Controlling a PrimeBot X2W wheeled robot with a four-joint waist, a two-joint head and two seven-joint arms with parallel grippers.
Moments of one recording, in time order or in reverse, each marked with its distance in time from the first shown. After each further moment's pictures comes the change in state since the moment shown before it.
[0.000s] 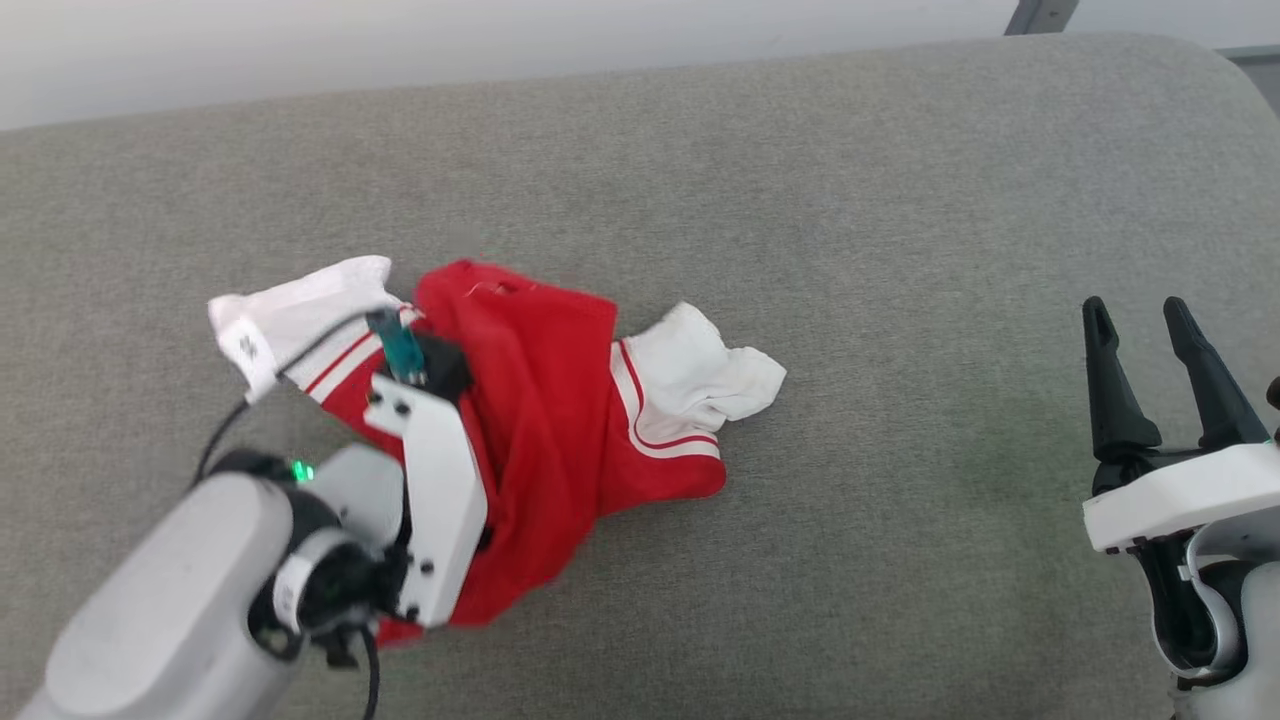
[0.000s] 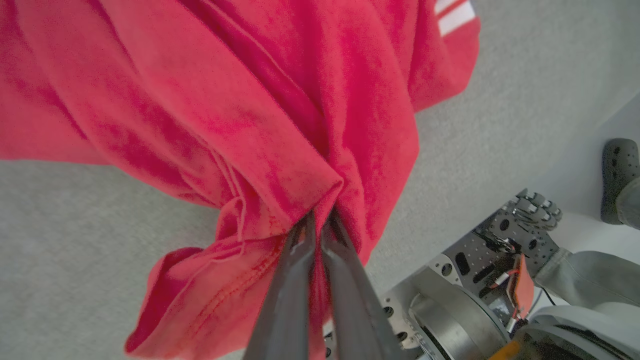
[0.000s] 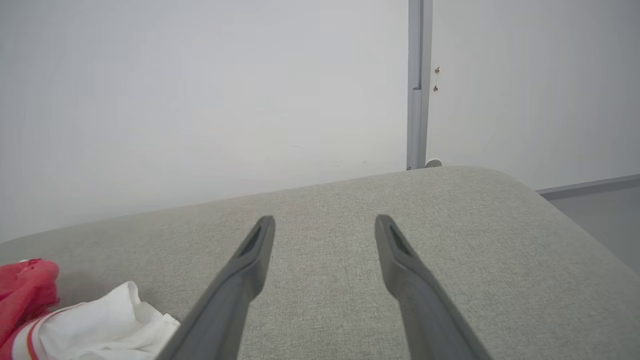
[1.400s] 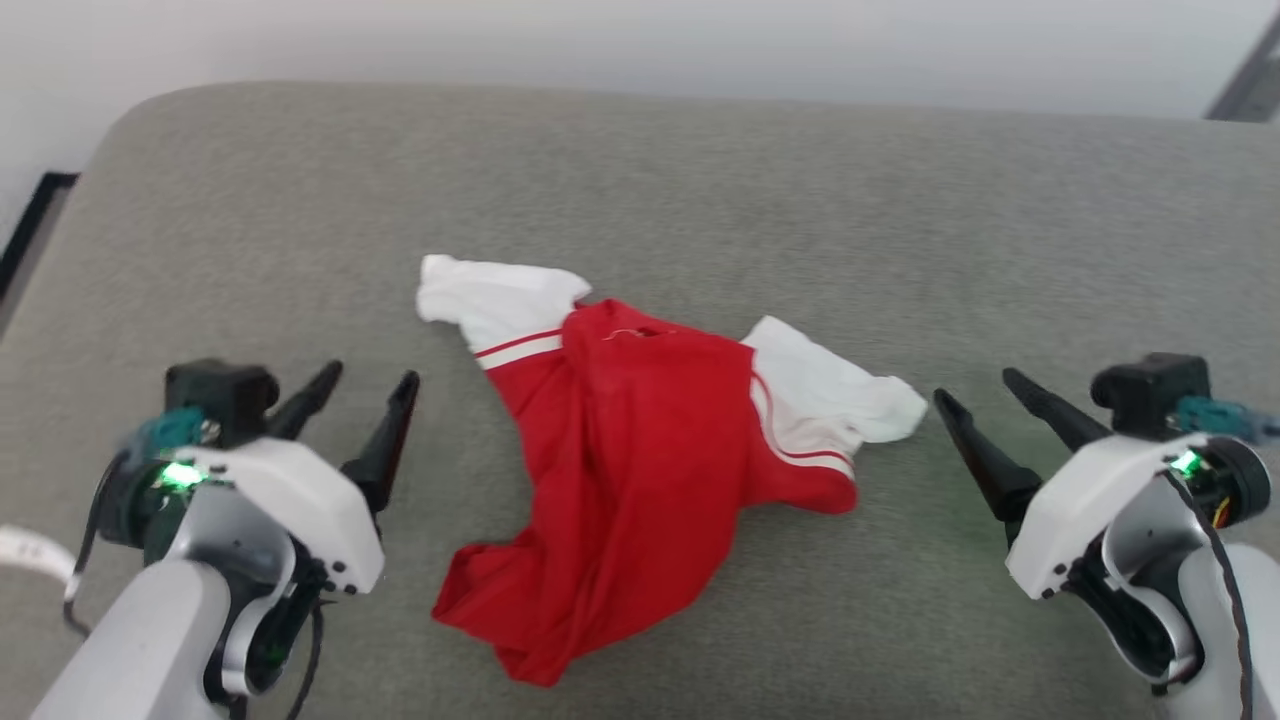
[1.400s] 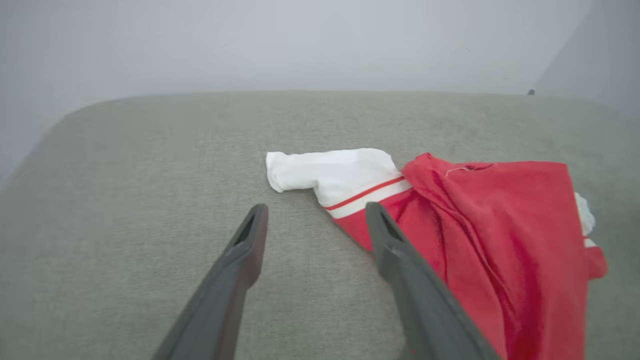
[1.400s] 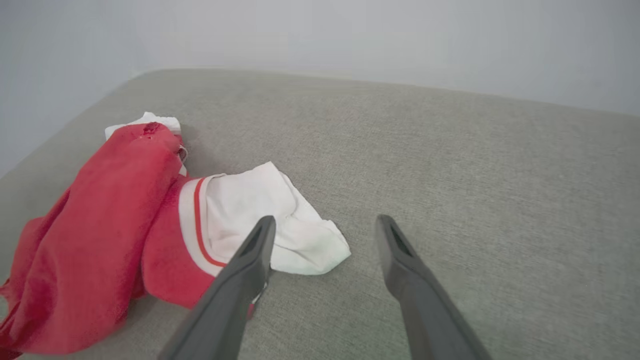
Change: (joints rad) left arm 0.233 -0.042 0.212 0.108 0.181 -0.028 -0.956; right arm -0.051 -0.180 0.312 0.043 0.139 0.000 0.289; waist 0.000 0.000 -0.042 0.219
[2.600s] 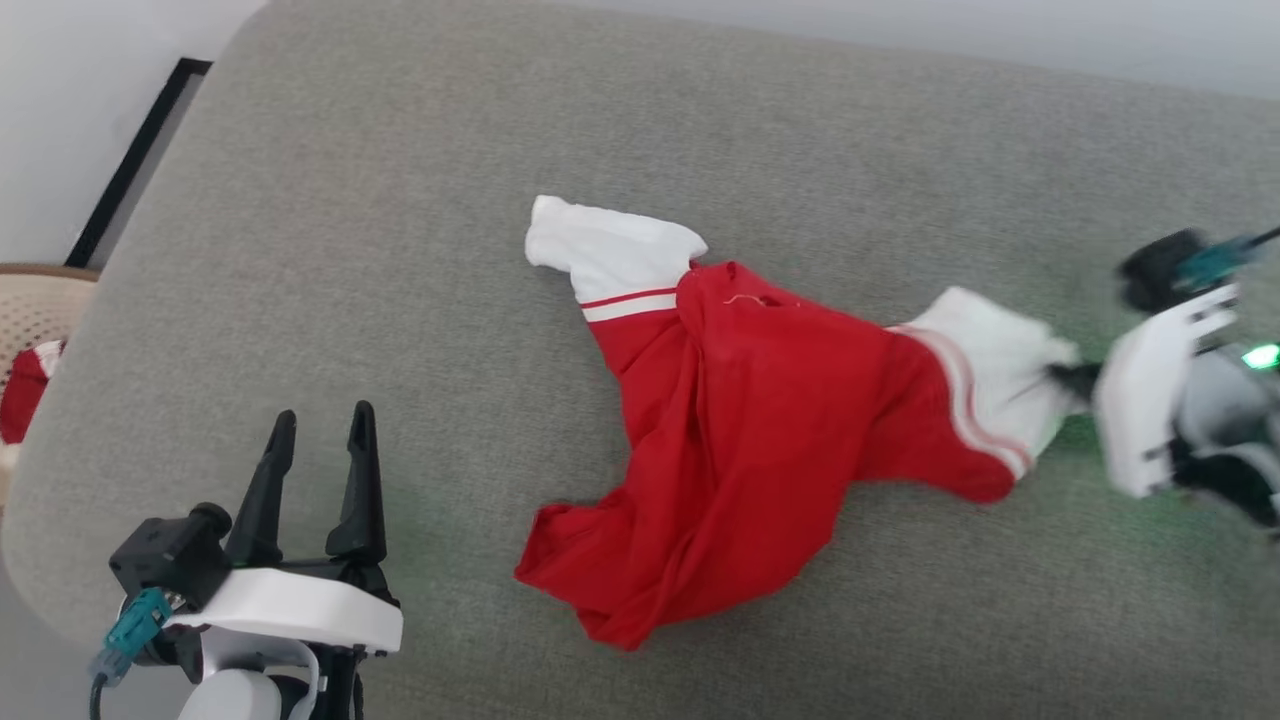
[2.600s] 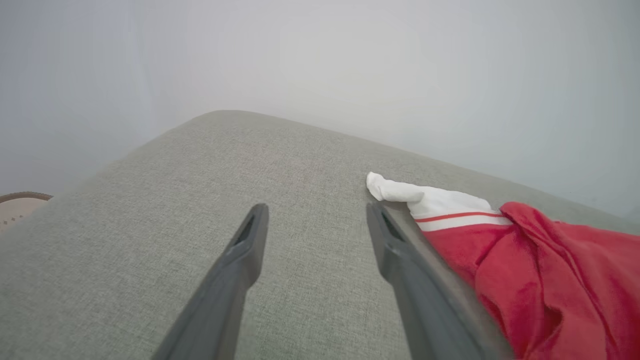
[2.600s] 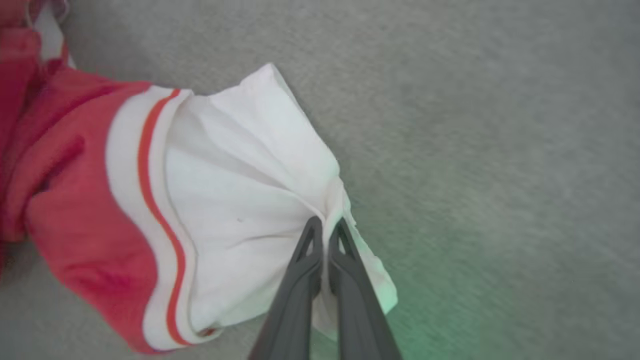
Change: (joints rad) left arm 0.206 -0.290 0.251 0.053 0.148 -0.054 -0.426; right arm -0.396 -0.258 0.380 0.339 0.253 0.002 0.286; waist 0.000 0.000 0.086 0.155
